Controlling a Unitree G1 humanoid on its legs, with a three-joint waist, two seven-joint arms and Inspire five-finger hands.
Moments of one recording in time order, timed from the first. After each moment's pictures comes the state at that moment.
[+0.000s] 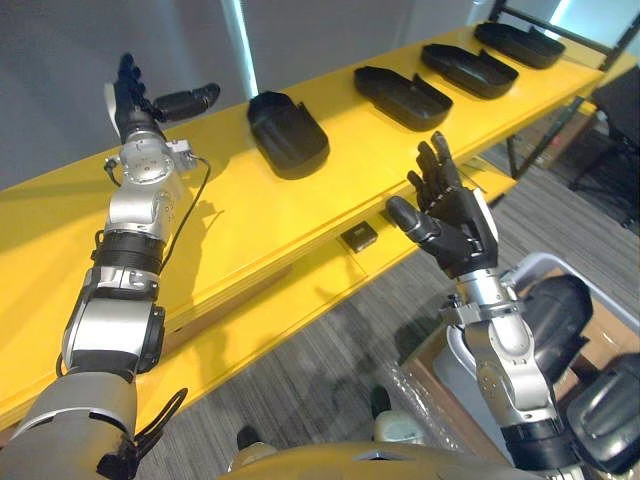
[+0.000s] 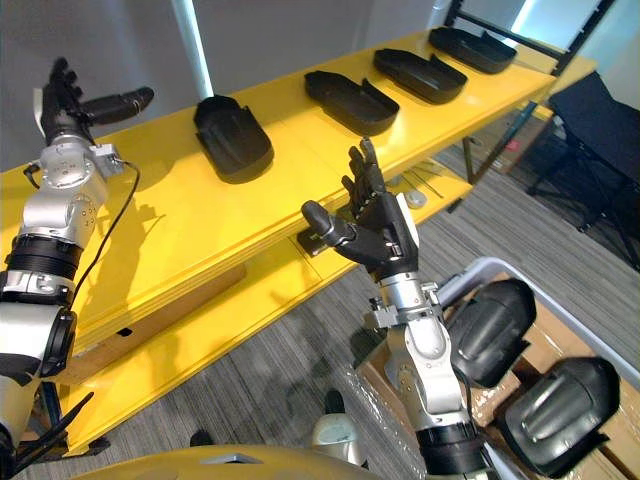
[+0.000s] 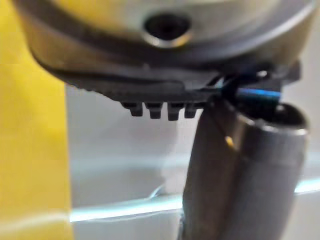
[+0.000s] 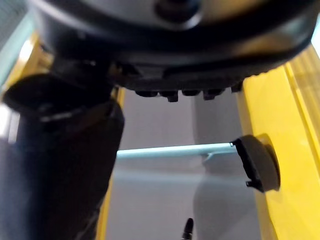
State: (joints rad) left arm -0.88 0.58 -0.06 0.57 -0.42 0.10 0.44; right arm -0.04 -0.30 0.14 -0.08 0.40 -0.29 0.14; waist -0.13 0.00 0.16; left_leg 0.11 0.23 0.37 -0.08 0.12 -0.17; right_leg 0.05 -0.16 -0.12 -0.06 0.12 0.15
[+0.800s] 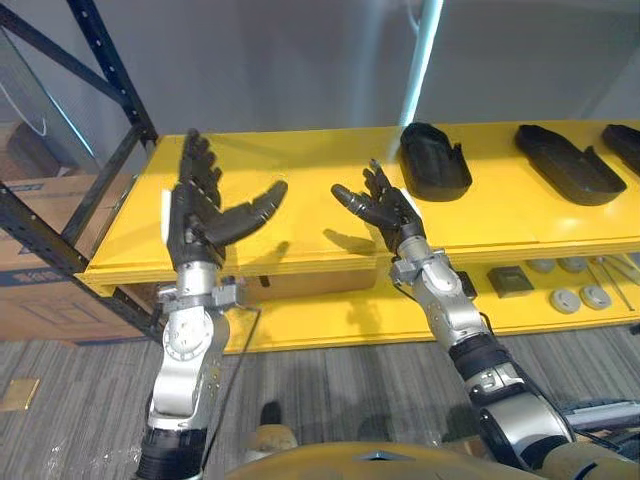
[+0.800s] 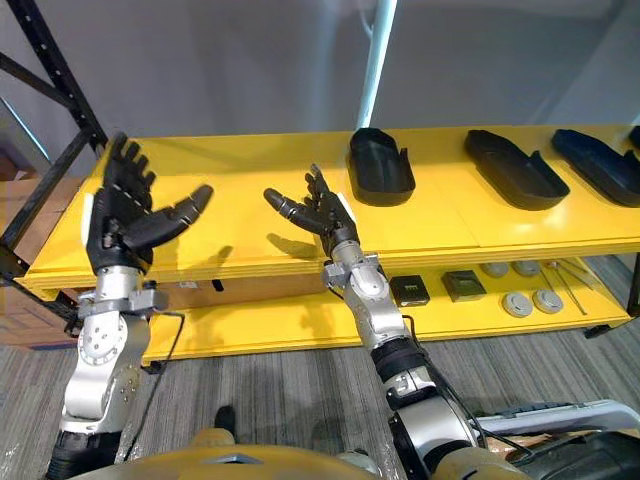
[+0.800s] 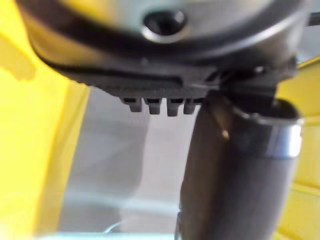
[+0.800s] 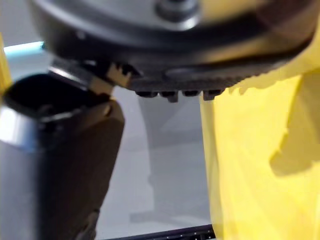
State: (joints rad) left arm 0.12 0.15 -0.04 -0.36 -0.28 -0.08 0.20; right arm -0.45 -0.20 0.23 0.51 0.40 -0.16 0.02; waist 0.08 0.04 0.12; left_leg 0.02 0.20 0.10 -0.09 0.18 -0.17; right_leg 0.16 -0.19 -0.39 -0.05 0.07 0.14
